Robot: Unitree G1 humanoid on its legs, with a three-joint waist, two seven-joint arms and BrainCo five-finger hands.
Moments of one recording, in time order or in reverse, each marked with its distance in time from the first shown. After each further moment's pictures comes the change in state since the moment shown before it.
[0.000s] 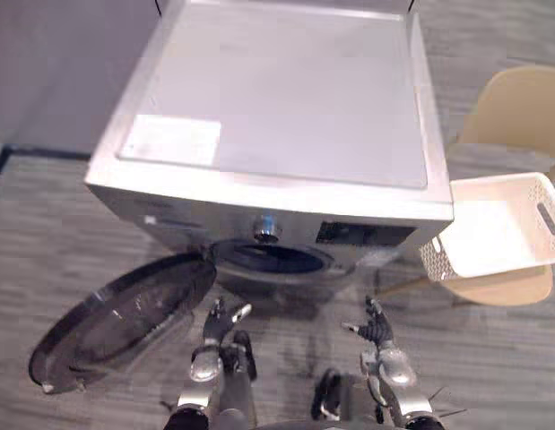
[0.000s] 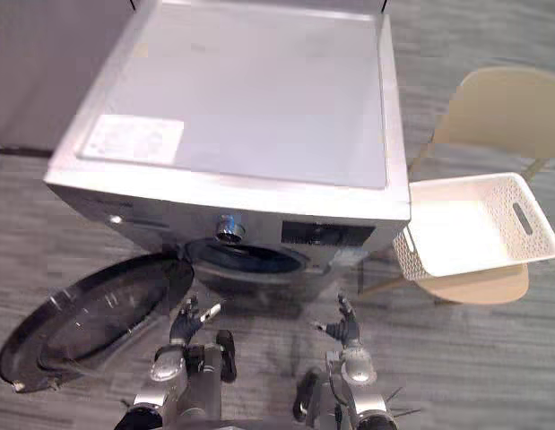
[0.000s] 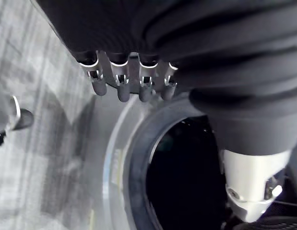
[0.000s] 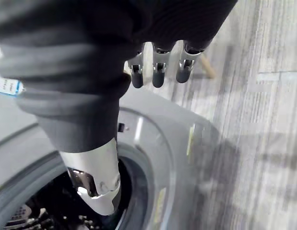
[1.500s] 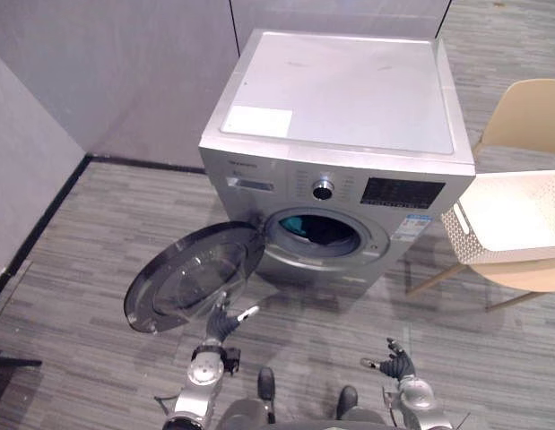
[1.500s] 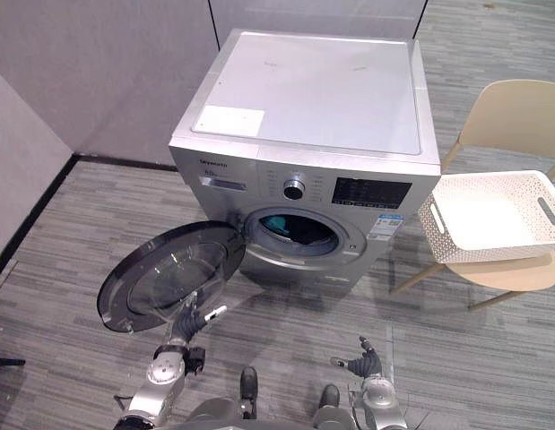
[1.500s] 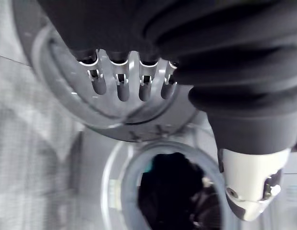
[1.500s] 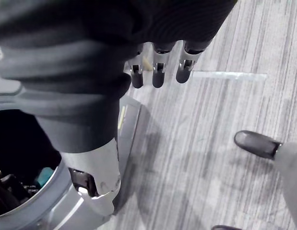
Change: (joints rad) left arm 0.068 0.004 -0.081 -0.413 0.069 -0.004 0.012; right arm -0.004 -0.064 -0.050 0.142 -0.011 0.018 -0.003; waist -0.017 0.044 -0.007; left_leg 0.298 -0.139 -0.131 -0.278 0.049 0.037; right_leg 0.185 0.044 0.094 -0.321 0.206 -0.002
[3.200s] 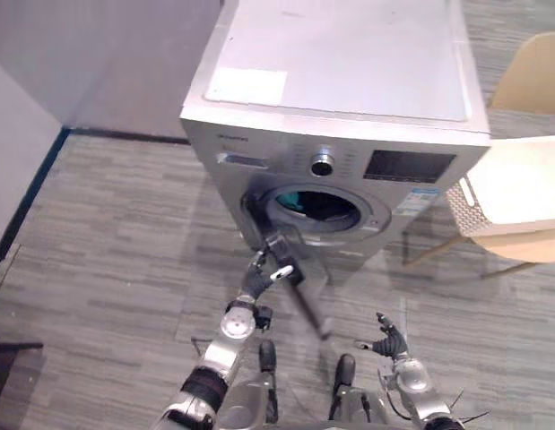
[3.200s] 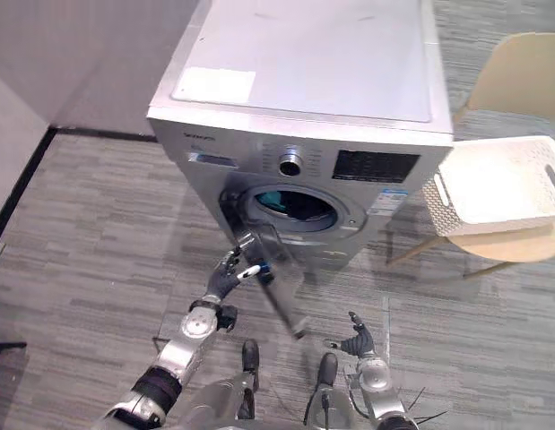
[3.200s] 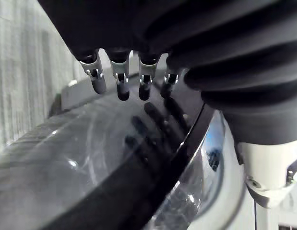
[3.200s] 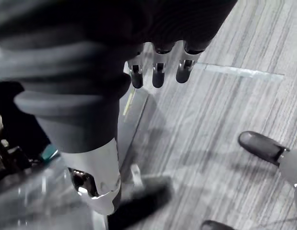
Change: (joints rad) left arm -0.321 -0.038 -0.215 0.155 -0.090 0.075 0.045; right arm -0.016 -0.042 0.075 -0.124 -0.040 -0.018 0.022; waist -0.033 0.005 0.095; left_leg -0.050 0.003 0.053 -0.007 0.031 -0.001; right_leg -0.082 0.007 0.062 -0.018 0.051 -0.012
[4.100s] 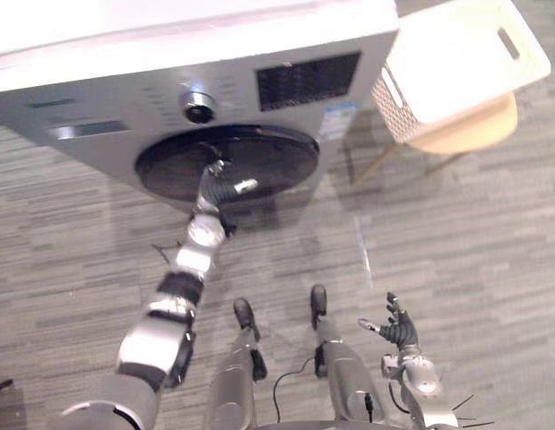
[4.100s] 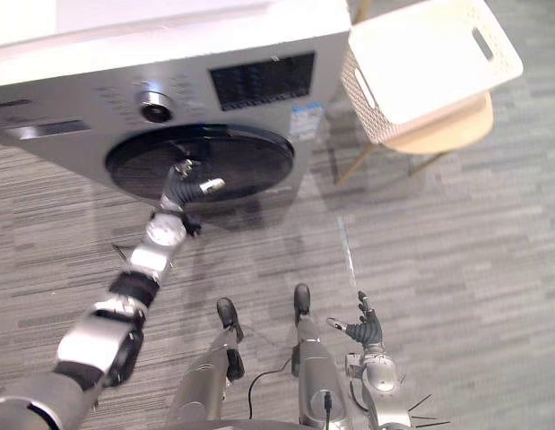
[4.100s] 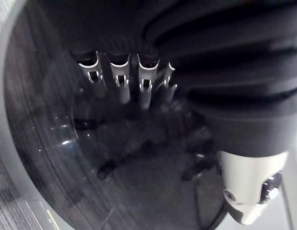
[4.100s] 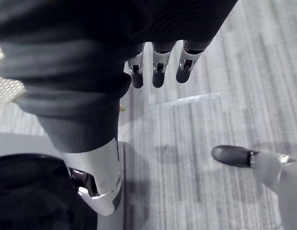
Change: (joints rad) left arm -0.227 0.131 0.185 0.017 0.109 -0.030 0.083; right arm 0.138 0.063 -0.035 -0.281 0.116 -0.046 -0.028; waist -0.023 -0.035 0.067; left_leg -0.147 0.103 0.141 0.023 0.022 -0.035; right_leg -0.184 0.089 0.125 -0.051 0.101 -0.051
